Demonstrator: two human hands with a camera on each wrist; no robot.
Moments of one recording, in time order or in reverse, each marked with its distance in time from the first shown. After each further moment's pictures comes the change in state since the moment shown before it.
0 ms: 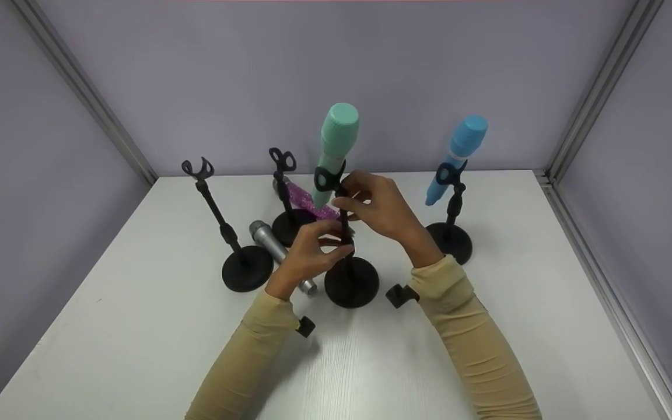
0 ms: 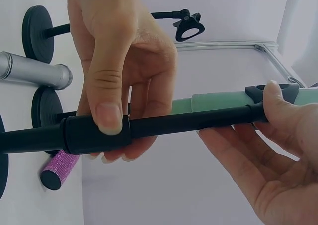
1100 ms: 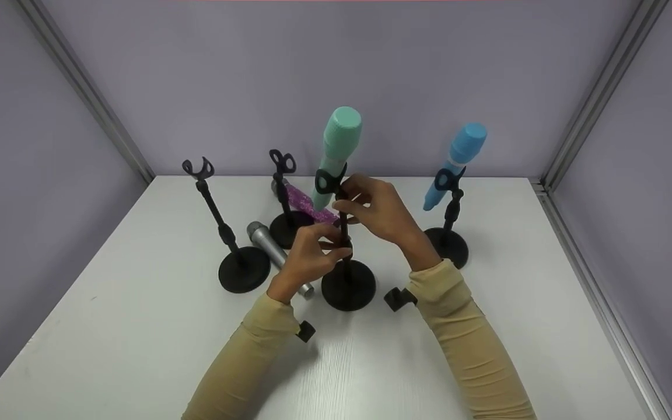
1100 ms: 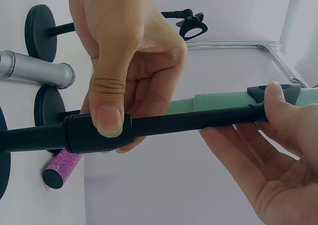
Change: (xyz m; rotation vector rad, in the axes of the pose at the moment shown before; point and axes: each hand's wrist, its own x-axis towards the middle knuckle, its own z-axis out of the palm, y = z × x) left_hand 0.004 0.007 0.015 0.083 0.099 -0.003; right_hand -0.003 0.007 -0.005 0.034 0.017 0.002
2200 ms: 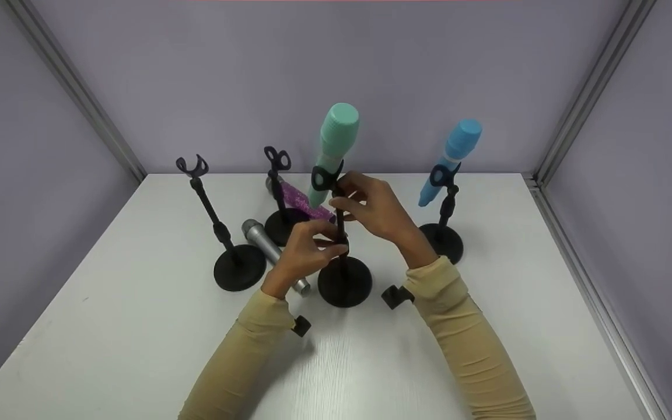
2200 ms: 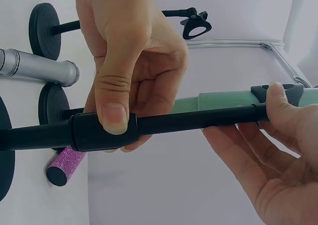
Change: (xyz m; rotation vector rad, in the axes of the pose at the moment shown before) left_hand 0.002 -0.001 -0.006 -0.057 -0.055 -0.057; right_hand 0.001 -0.001 -0.001 -0.016 -0.038 0.014
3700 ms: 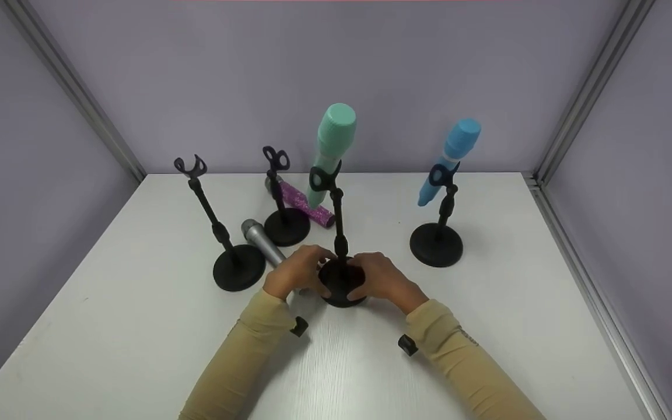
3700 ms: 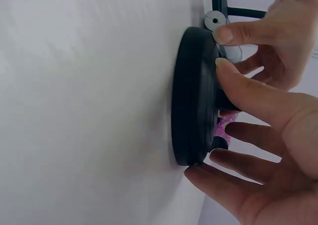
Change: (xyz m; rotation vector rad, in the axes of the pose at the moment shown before) left_hand -0.016 -0.020 0.007 0.403 -0.372 -0.484; right_hand -0.063 0.110 0.059 -0.409 -0.293 0.167
